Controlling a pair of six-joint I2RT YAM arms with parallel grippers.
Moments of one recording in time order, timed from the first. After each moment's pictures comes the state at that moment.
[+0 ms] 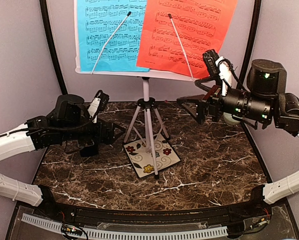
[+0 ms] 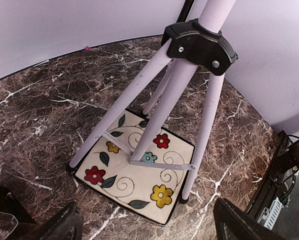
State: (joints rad) left arm -0.84 1.08 0.97 -0.38 -0.03 -0.32; right arm 1.16 1.08 1.38 -0.47 0.24 -0.04
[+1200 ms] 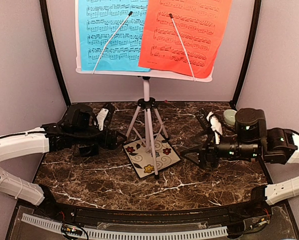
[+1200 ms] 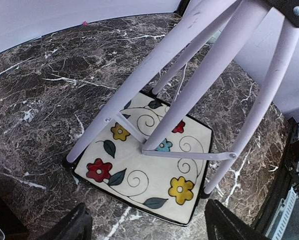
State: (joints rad) left arm -0.73 1.20 0.83 -0.20 0.12 -0.27; right arm 1.19 0.89 0.92 -0.44 0.06 0.21
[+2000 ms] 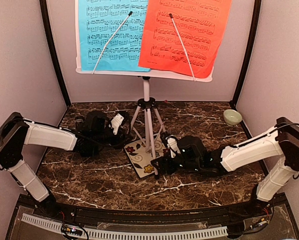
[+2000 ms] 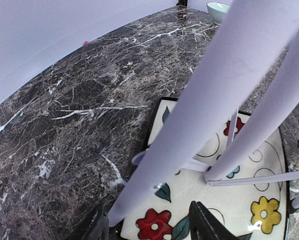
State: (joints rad) left arm -0.64 1.59 0.79 0.29 0.14 0.10; right arm 1.08 1.57 0.71 0.32 0.12 0.39
